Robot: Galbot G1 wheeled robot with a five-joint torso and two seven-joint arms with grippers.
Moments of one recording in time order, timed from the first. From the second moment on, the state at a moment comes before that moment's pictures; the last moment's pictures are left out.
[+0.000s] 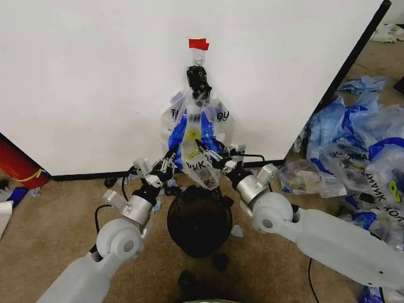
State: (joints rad) left arm 1.10 -0.98 -0.16 -2.04 -1.02 -0.17 -0.02; right arm -0.43 0.78 -0.57 1.92 1.19 0.30 0.30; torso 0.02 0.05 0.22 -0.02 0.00
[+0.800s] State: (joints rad) left arm 1.11 -0.99 -0.16 -2.04 -1.01 -0.17 -0.01; right arm -0.47 0.75 -0.54 1.94 1.19 0.33 0.26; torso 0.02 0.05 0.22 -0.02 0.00
